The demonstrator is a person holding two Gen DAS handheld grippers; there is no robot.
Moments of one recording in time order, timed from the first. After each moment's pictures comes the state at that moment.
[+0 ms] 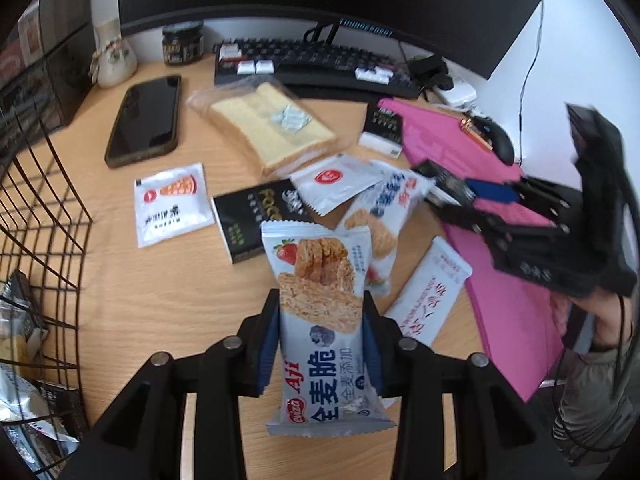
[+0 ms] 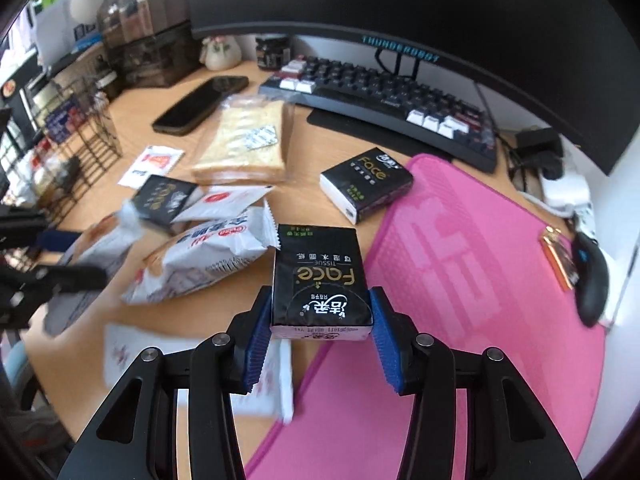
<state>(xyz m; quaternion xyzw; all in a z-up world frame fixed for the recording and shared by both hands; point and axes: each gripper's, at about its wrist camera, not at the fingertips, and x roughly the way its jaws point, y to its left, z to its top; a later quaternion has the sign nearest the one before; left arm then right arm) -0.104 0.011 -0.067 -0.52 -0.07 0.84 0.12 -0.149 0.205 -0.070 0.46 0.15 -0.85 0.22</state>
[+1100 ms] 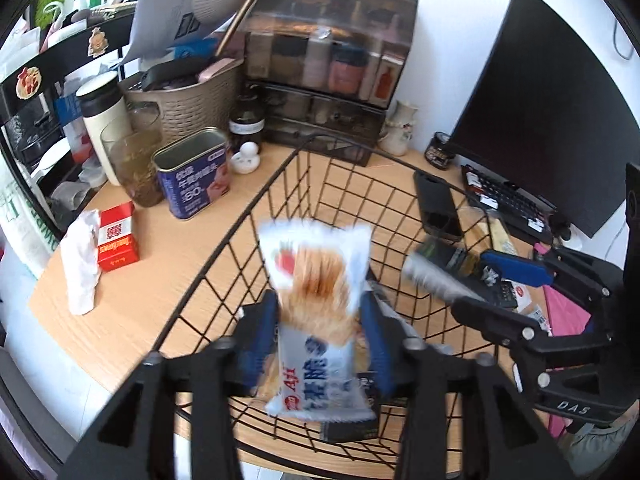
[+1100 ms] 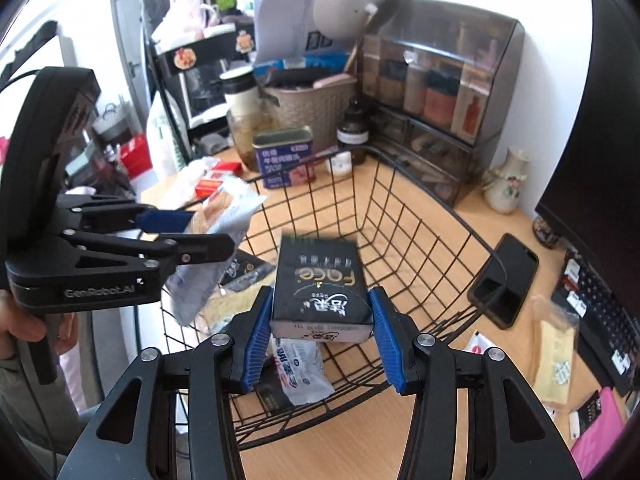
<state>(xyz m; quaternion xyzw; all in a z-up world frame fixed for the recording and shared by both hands) 0.024 -0.254 0.012 -0.42 -0.16 0.88 -0.14 -0.055 -0.122 0.015 0.37 0.20 -0.78 0.46</state>
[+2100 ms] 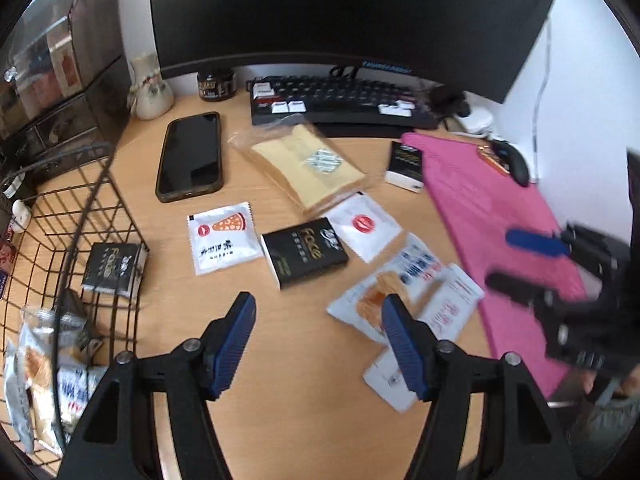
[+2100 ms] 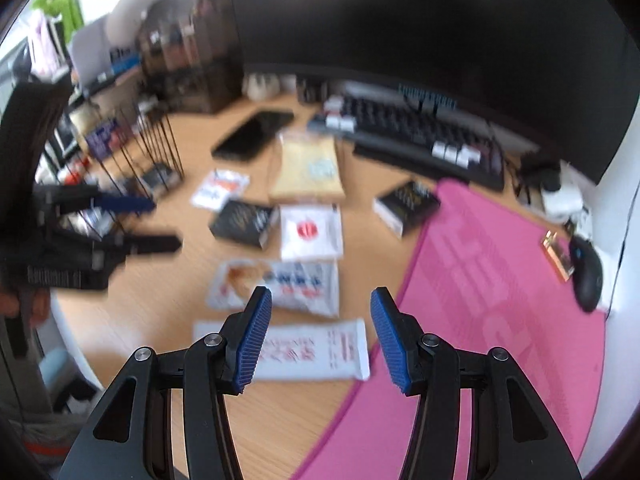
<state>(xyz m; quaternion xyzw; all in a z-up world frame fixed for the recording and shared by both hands) -0.108 -0.006 -0.041 -0.50 -0.05 0.86 0.07 -0.101 0.185 -0.035 0.45 0.12 -0.85 0.25</state>
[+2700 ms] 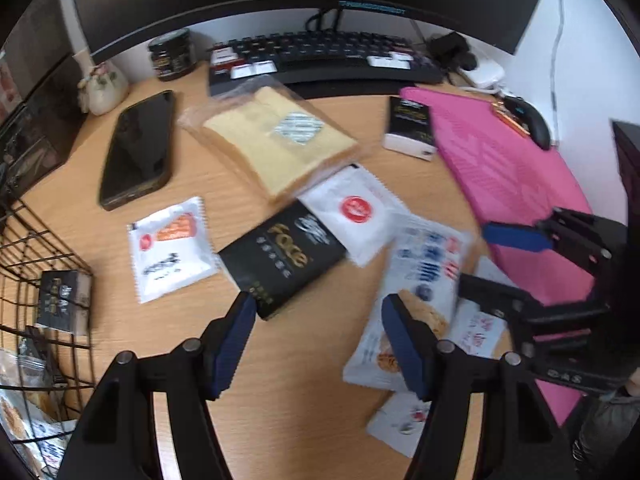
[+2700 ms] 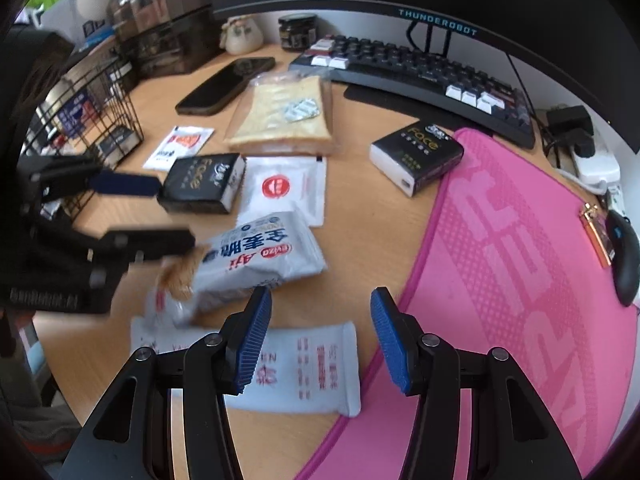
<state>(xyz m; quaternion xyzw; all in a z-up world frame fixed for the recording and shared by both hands) -0.143 0.029 -0.085 -0.54 0.00 0.84 0.09 -0.146 0.181 -0.095 0.49 0.12 -0.83 0.24</state>
